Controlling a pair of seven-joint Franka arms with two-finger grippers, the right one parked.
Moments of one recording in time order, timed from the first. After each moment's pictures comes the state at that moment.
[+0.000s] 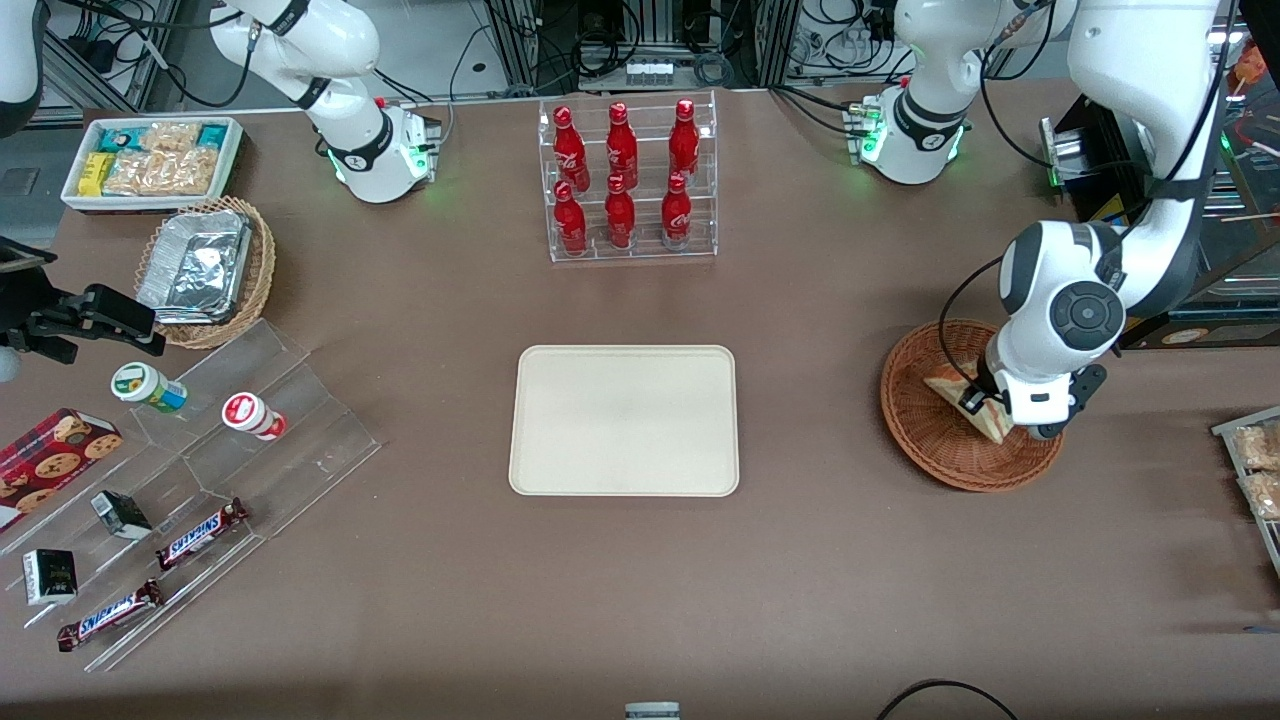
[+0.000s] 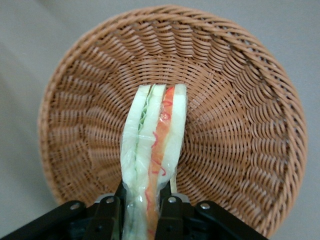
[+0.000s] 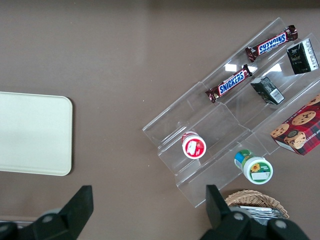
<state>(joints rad) -0.01 0.22 -0.08 -2.15 0.21 2.21 -0.99</state>
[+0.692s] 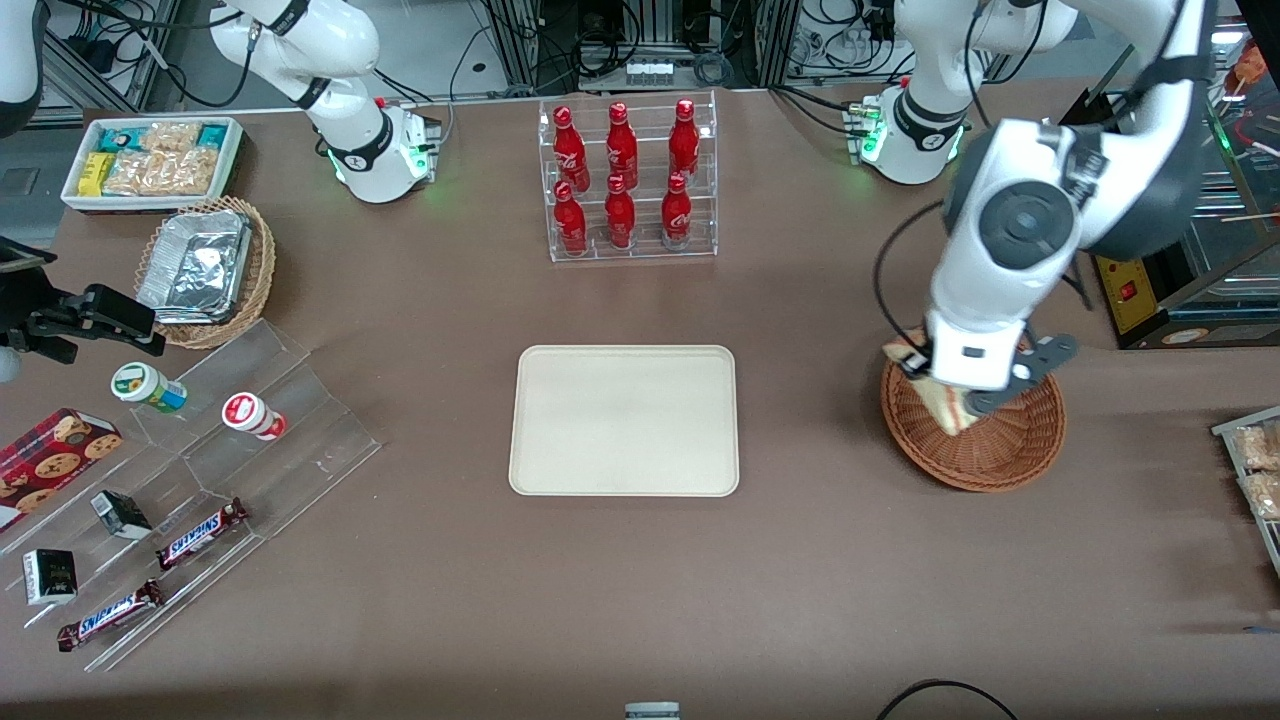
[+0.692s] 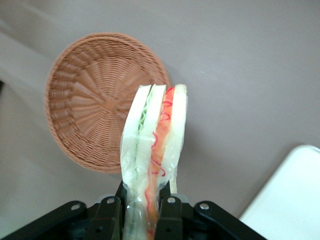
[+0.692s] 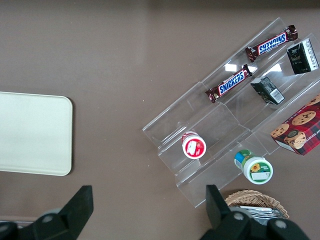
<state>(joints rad) -0.30 0.14 -0.10 -1.79 0.17 1.83 -0.94</state>
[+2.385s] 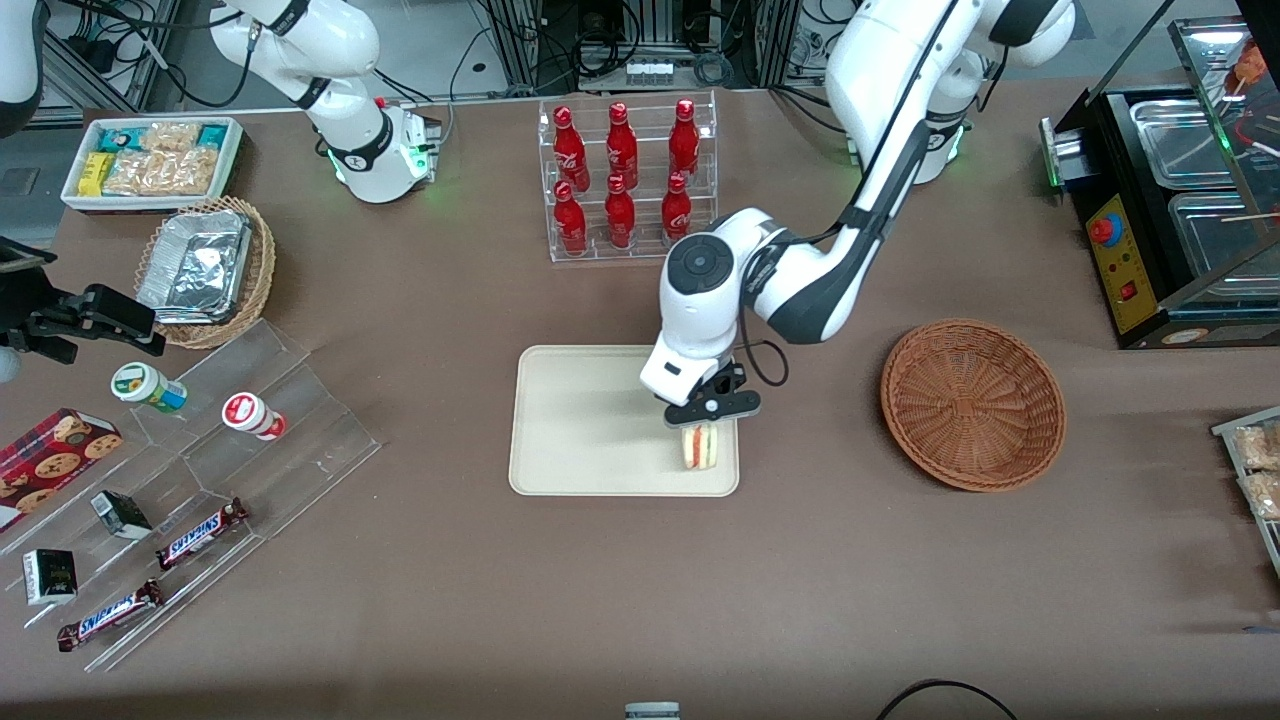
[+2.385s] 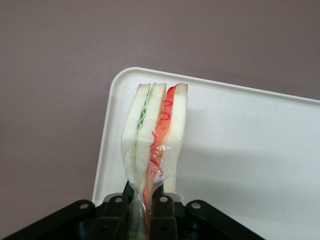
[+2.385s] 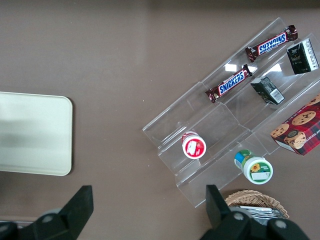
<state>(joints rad) -0.64 0.60 -0.10 -1.59 0.19 2.25 -0.99</state>
